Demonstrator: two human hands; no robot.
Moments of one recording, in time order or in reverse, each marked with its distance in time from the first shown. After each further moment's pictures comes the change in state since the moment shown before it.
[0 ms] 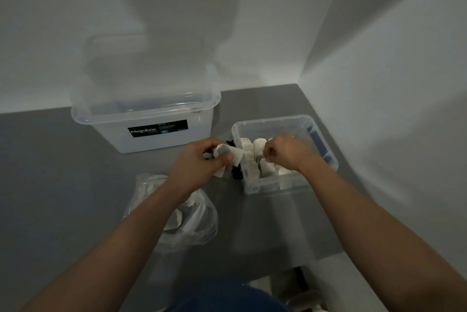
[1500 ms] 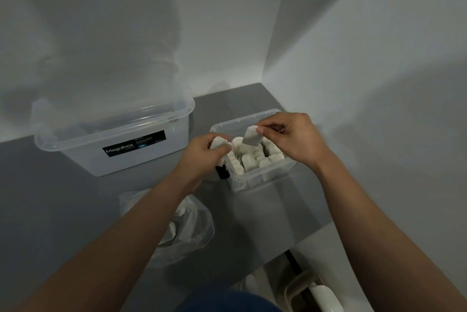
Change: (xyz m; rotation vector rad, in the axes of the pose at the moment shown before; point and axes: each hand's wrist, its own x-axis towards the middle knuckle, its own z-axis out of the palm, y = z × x) left_hand 0.024 0.024 0.025 -0.068 -0.135 -0.046; right_hand -0.106 -0.031 -0.057 0.564 0.612 0.002
